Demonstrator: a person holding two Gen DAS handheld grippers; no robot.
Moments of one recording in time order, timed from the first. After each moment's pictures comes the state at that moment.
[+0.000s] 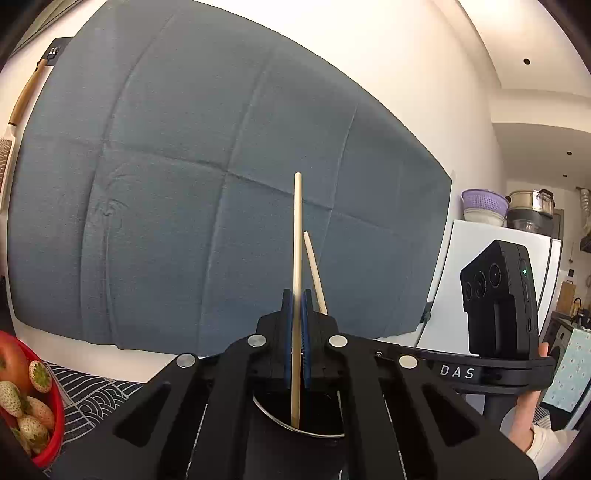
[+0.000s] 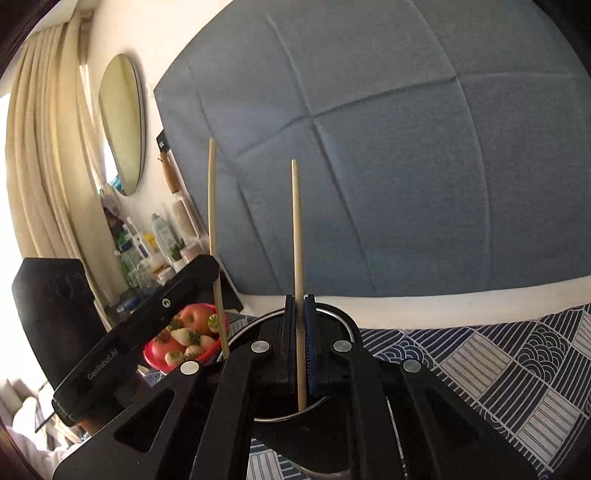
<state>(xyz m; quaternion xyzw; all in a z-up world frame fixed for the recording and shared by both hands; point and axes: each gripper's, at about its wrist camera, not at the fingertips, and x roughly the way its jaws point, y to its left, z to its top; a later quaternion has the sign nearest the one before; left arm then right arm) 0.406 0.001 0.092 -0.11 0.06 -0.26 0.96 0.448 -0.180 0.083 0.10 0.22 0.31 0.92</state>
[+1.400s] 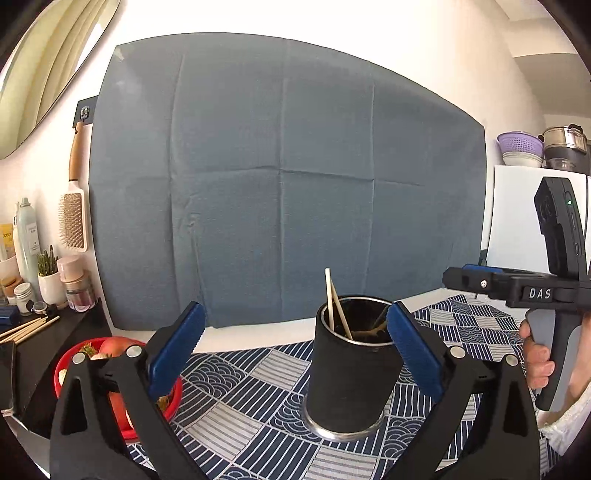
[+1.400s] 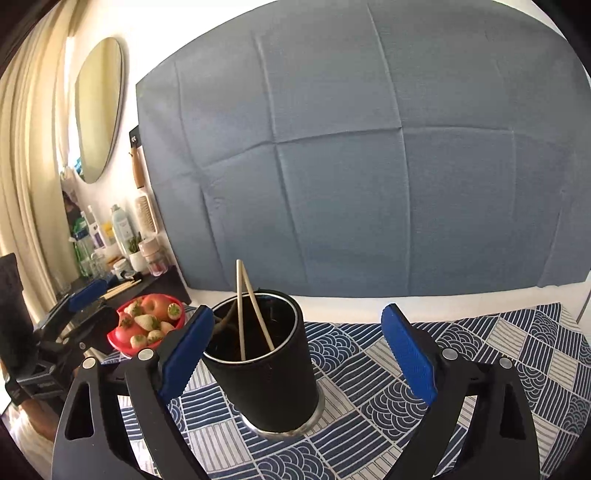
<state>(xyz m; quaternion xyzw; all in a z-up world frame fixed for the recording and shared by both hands) 0.333 0.035 0.104 -0.01 0.11 -0.13 0.99 0.379 -0.208 0.112 0.04 0.20 0.19 0.96</state>
